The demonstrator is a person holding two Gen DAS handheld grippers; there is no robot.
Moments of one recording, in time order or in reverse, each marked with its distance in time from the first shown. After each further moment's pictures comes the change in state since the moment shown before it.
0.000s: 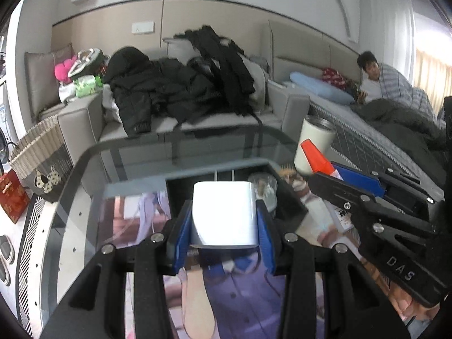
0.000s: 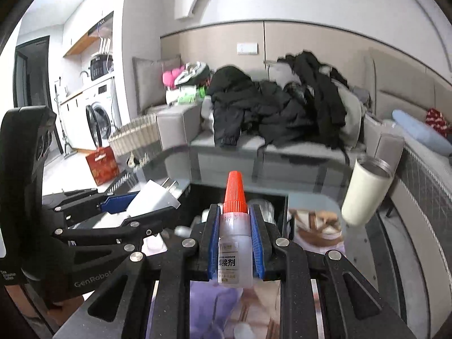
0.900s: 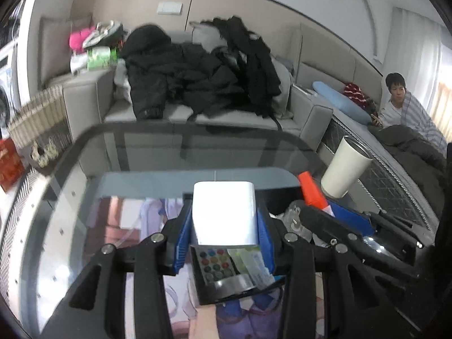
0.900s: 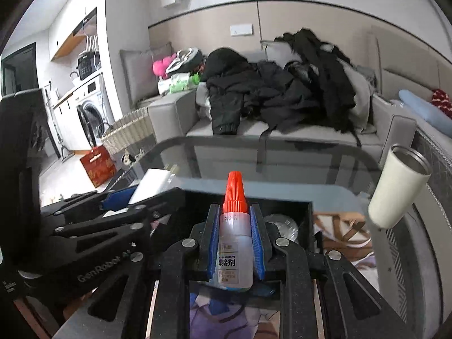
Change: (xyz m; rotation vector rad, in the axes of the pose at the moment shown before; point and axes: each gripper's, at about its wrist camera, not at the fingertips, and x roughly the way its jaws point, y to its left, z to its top) left arm 0.080 0.049 0.015 -0.178 0.066 0.003; right arm 0.098 -0.001 0.020 0.082 0.107 0.015
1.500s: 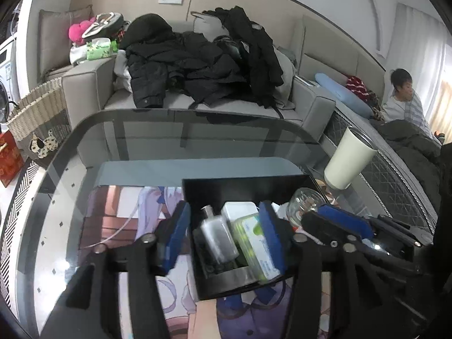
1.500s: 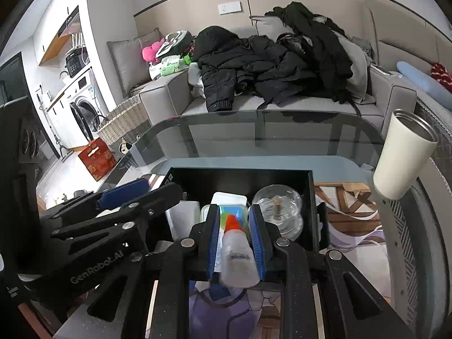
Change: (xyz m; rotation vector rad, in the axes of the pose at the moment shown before) left arm 0.003 0.000 -0.005 0.002 0.019 0.023; right arm 0.014 -0.011 -0.013 0.075 0.106 0.005
